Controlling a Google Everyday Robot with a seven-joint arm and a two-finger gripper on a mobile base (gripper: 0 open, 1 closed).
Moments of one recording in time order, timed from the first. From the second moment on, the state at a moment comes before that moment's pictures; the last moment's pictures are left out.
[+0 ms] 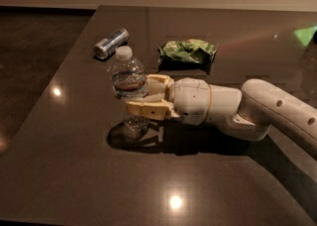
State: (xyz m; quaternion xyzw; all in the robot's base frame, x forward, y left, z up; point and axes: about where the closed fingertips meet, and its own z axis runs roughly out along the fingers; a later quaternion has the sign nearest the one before) arm 0.457 0.044 0.921 -0.46 0.48 0.49 0.57
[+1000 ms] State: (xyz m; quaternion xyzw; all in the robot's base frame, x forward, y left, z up) arm 0.458 0.041 0.916 -0.46 0.49 0.47 0.58
